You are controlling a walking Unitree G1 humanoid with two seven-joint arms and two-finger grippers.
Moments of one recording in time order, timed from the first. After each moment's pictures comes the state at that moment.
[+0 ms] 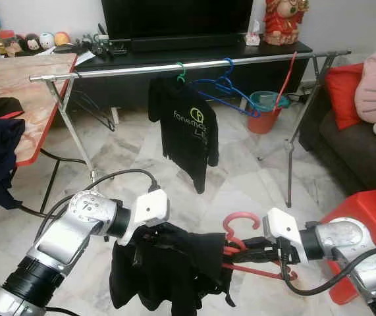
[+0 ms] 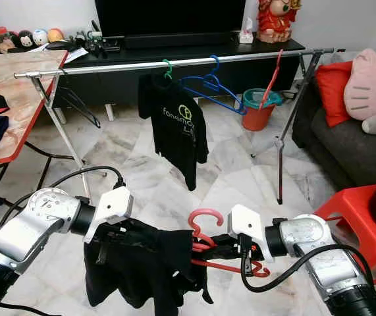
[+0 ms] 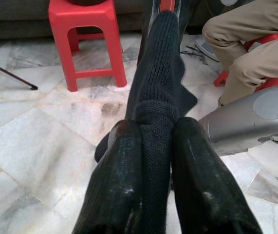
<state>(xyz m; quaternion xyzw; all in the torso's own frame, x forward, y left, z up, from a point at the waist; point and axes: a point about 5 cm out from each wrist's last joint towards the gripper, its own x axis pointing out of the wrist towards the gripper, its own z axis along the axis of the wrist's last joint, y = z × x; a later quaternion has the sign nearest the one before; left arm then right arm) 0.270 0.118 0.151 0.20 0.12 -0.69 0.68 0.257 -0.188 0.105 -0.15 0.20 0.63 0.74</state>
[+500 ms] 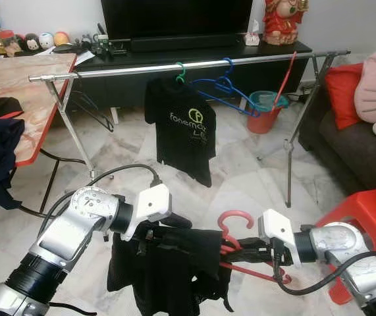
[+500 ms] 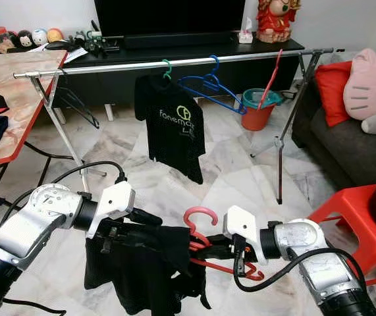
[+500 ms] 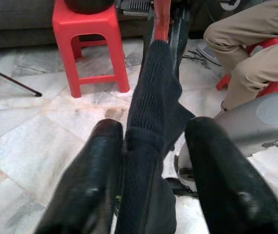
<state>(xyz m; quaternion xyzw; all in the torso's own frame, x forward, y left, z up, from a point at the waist) 0.273 0.116 0.159 0.20 0.11 -0.69 0.69 0.255 -0.181 0.098 -0.14 0.20 0.61 0.75</state>
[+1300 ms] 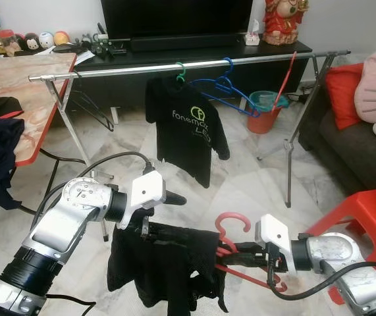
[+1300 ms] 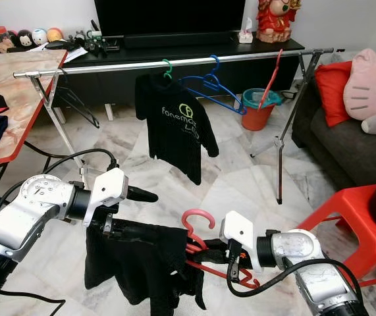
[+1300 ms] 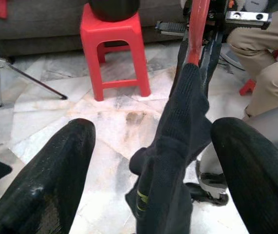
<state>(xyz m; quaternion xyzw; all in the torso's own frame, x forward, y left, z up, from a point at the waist) 0.283 0.127 0.173 0.21 0.08 -0.65 0.72 0.249 -0.179 0.089 -0.12 0.20 0.58 0.78</state>
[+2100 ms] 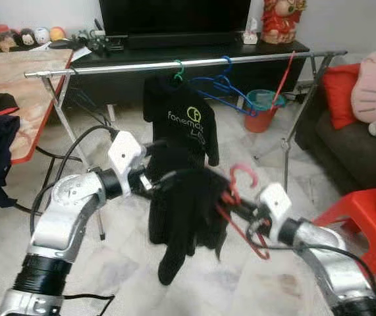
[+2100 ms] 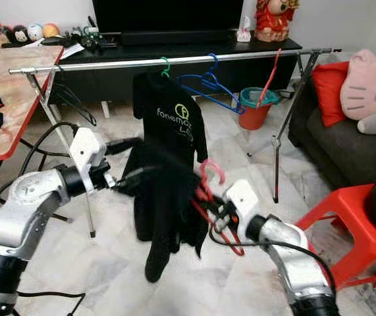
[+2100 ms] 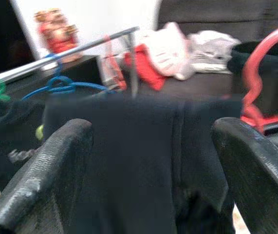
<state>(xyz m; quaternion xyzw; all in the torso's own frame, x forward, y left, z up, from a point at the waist) 0.312 0.137 0.193 0.09 -0.08 -0.38 0.92 0.299 -0.167 0.104 -0.04 0.08 0.30 0.95</state>
